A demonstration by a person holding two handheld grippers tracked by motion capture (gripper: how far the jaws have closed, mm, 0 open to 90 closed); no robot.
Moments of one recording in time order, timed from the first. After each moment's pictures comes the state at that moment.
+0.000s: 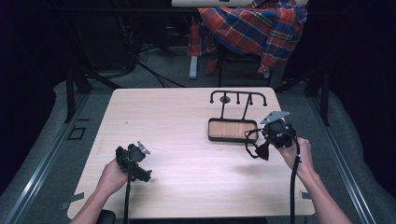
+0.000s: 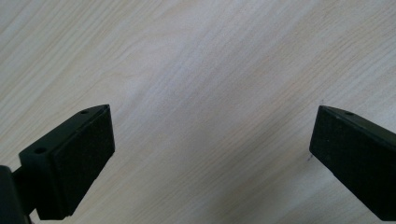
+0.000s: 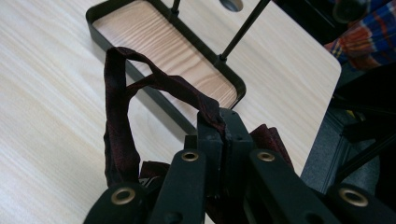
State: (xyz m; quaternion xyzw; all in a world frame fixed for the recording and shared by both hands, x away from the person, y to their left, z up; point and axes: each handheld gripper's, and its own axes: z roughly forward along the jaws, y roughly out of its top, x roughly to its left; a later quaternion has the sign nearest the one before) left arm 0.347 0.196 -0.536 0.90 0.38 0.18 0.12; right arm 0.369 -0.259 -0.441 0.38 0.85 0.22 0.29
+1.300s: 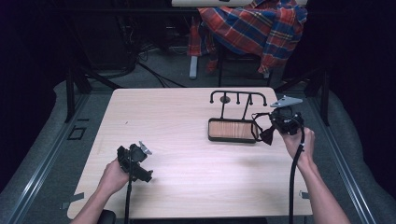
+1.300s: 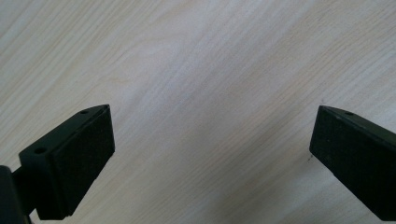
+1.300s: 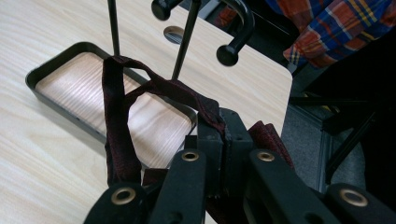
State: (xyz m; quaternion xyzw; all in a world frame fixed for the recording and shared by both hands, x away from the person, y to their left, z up) left arm 0.348 0.192 -0.537 0.90 0.37 0.18 0.12; right arm 0.394 -0.278 -0.420 0.45 0.79 0.26 0.33
